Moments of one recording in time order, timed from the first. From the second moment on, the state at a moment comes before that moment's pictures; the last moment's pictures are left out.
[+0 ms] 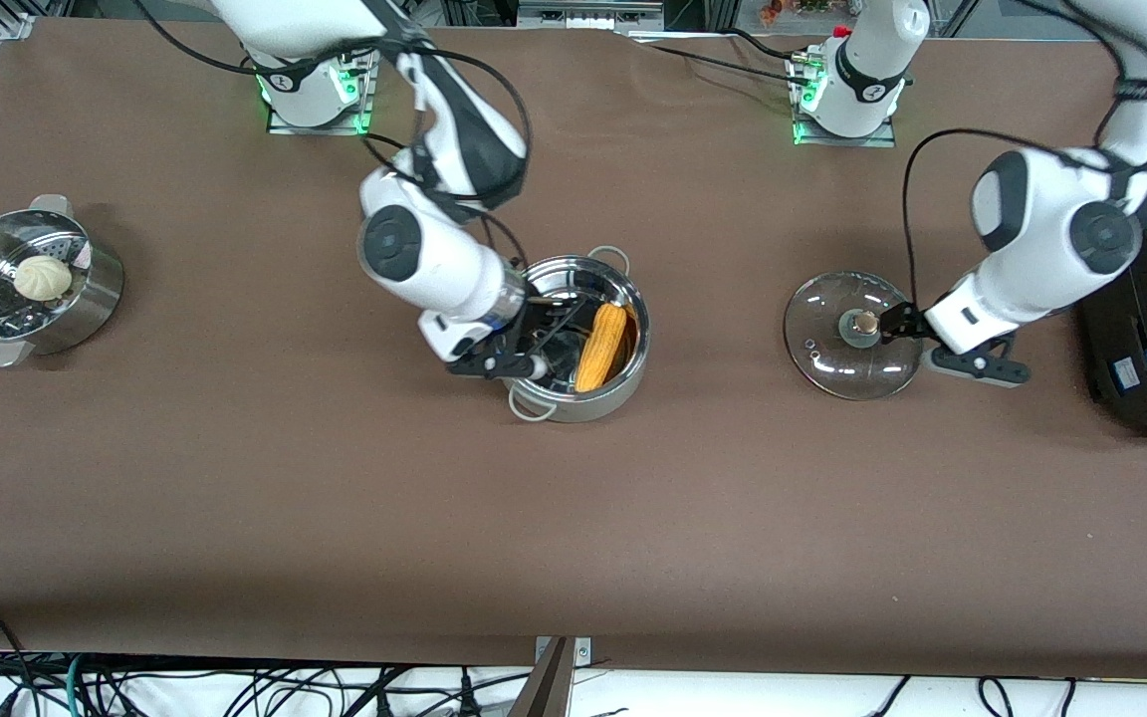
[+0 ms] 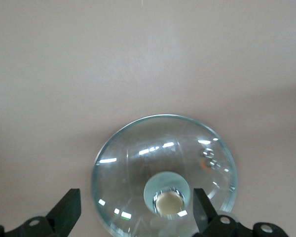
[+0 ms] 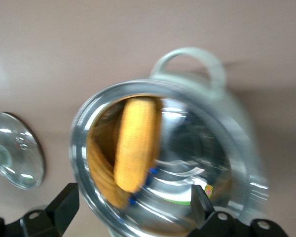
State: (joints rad) left arm -0.03 0.12 0.02 -2.08 -0.05 2.16 0.21; right arm 0.54 0.56 0.02 -1.41 0.38 2.00 0.52
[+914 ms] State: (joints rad) left arm -0.02 0.05 0.03 -1.59 0.02 1.53 -0.06; right arm 0.05 0.19 -0.08 -1.54 0.02 1.60 -0.05
